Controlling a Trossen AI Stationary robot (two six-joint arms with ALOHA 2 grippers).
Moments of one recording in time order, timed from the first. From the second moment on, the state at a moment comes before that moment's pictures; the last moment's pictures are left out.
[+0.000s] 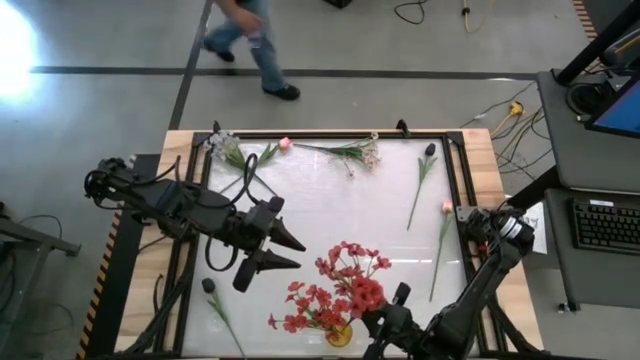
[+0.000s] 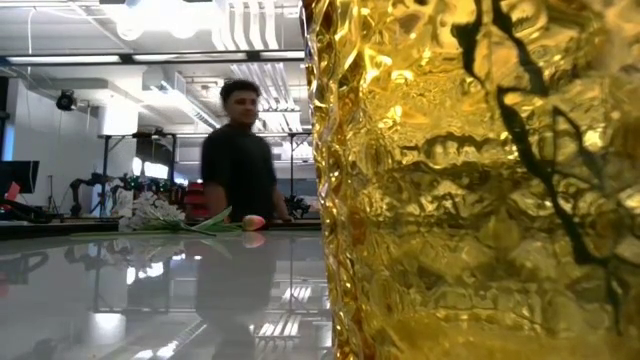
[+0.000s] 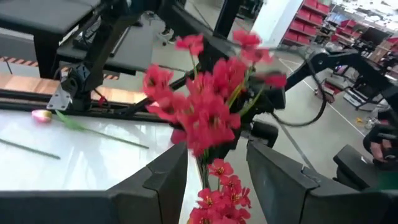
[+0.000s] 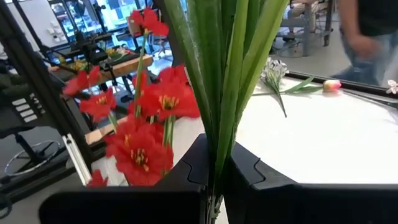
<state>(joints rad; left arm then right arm) -0.41 1.33 1.51 -0.40 -0.07 -0.36 0.90 1.97 1.68 -0.58 1.36 1.11</state>
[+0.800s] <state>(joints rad) -0.44 1.32 1.51 -0.44 -0.07 -0.35 0.75 2.05 1.68 -0.65 1.36 1.17</state>
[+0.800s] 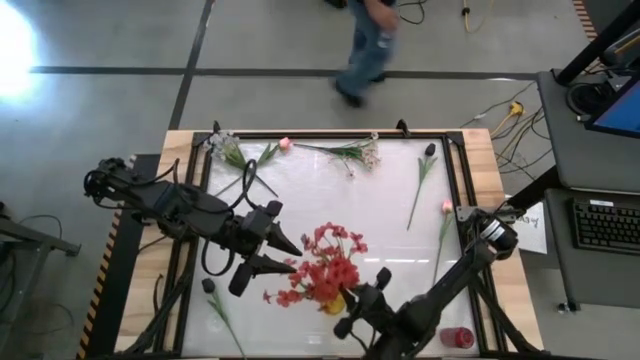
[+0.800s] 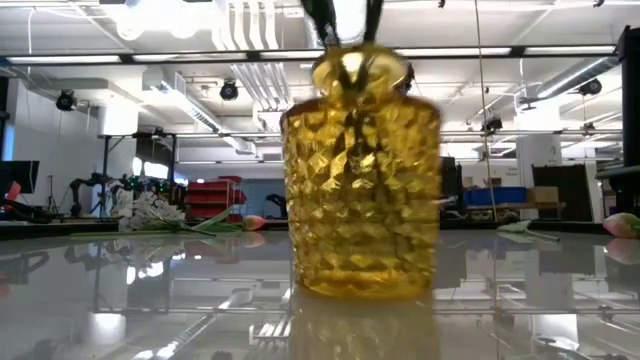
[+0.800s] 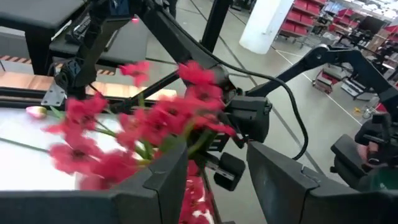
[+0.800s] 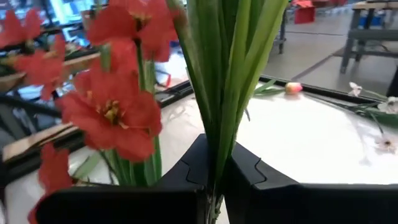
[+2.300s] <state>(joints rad) -0.43 1.12 1.42 -0.91 -0.28 -0.37 0.61 1.49 1.68 -1.04 0.99 1.20</state>
